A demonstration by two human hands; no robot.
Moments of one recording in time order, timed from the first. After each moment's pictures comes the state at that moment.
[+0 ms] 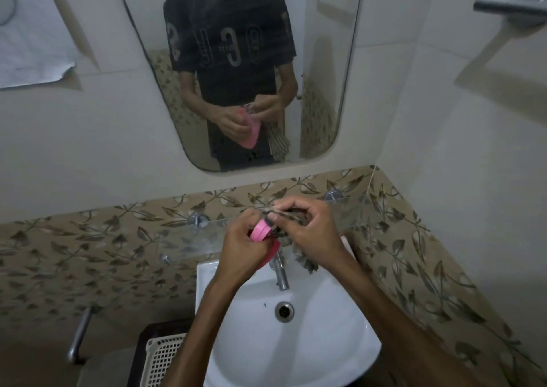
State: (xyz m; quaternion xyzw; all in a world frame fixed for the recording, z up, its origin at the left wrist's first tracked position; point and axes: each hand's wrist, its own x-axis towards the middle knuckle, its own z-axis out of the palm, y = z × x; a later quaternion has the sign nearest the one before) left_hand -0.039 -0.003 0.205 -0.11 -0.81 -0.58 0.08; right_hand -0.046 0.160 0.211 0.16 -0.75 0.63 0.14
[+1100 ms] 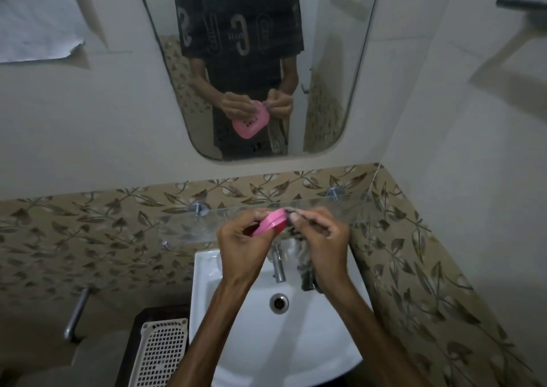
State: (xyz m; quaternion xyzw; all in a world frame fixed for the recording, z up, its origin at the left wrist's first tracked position) left_hand -0.021 0.010 0.191 -0.08 -0.75 -0.62 0.23; right_hand -0.013 0.149 0.184 -0.02 -0.67 0.71 0.20
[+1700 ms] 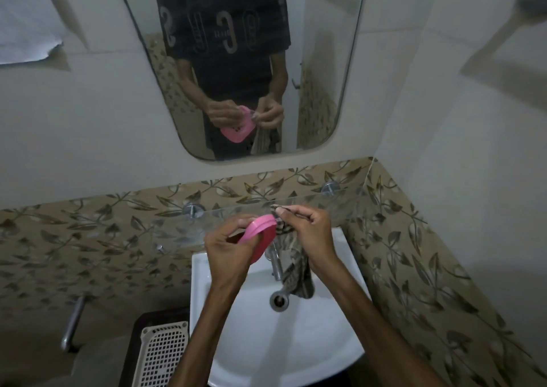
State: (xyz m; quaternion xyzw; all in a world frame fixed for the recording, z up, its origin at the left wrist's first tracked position) left_hand -0.020 -0.009 0.185 -0.07 -0.73 -0.65 0.21; right_hand -0.039 0.148 0.179 -0.07 -0.68 0.73 0.08
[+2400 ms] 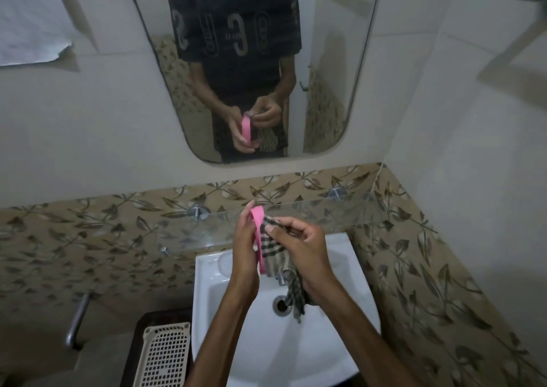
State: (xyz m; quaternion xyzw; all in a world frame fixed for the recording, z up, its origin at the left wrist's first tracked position) left_hand -0.038 0.014 0.168 0.12 -0.60 -0.79 -0.01; right_hand -0.023 0.125 0.178 -0.05 -0.60 0.80 0.01
